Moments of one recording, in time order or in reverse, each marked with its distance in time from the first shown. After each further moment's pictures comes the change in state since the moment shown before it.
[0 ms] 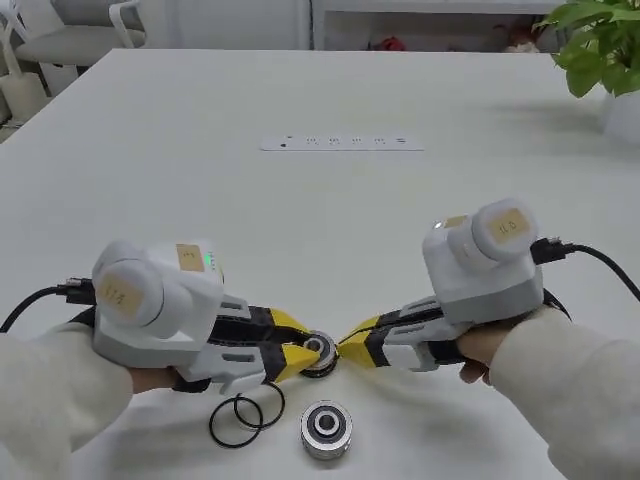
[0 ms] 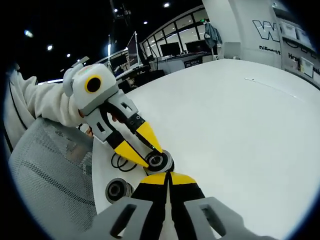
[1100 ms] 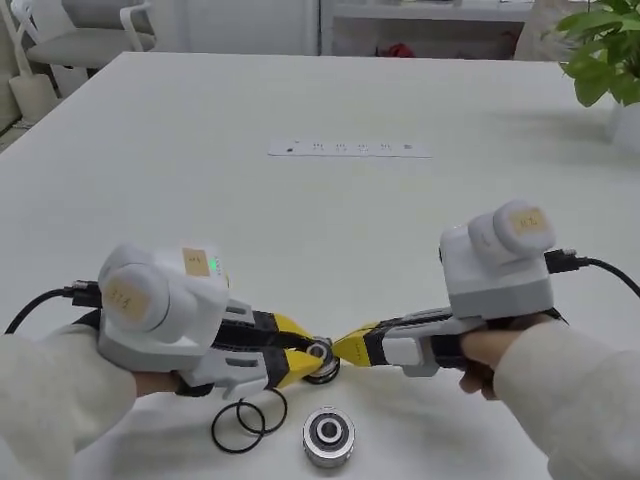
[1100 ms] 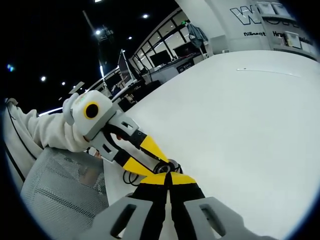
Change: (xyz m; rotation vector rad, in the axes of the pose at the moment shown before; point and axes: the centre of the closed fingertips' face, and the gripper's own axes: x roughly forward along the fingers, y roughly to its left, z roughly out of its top) left arm -0.001 0.001 0.000 0.003 0.001 0.001; right arm 0.000 0.010 0.012 0.153 -0.061 0.048
